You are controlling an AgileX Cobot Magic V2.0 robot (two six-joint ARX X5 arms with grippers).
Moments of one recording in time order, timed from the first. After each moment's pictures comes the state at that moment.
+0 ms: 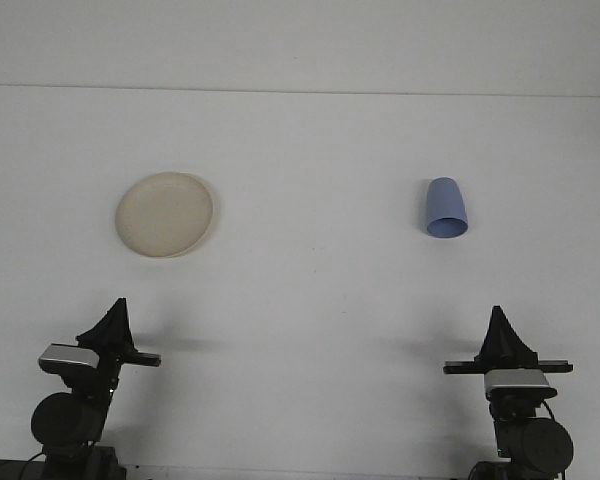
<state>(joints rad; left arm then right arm) -0.03 0.00 0.03 0.17 0.04 -0.04 0.00 0.00 0.01 0.17 -0.05 -0.06</state>
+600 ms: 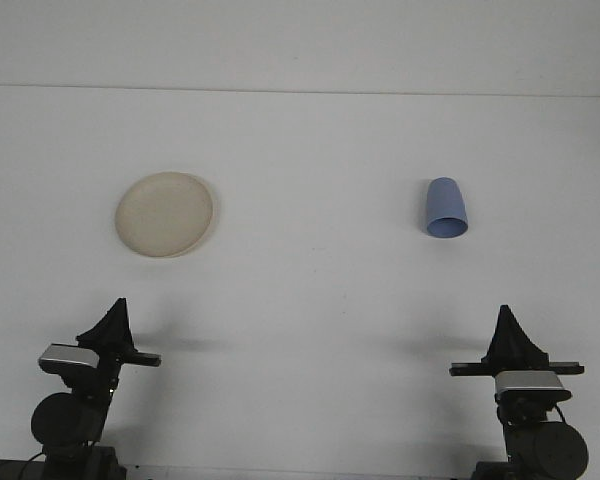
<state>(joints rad) -0.03 0.00 0.03 0.17 0.04 -0.04 0.00 0.00 0.17 0.01 -0.05 -0.03</state>
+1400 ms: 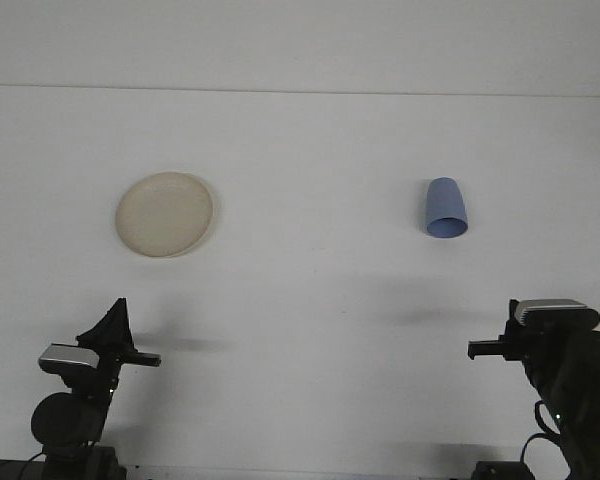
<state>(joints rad) -0.03 0.00 0.03 0.17 0.04 -0.04 0.00 0.61 0.91 -0.81 -0.05 -0.01</state>
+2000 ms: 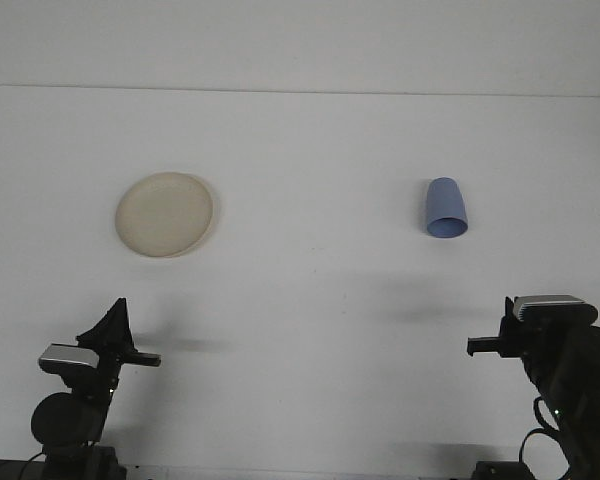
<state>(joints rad) -0.03 0.00 0.03 0.17 0.04 -0.04 0.00 0.62 0.91 -0.79 -0.05 -0.01</state>
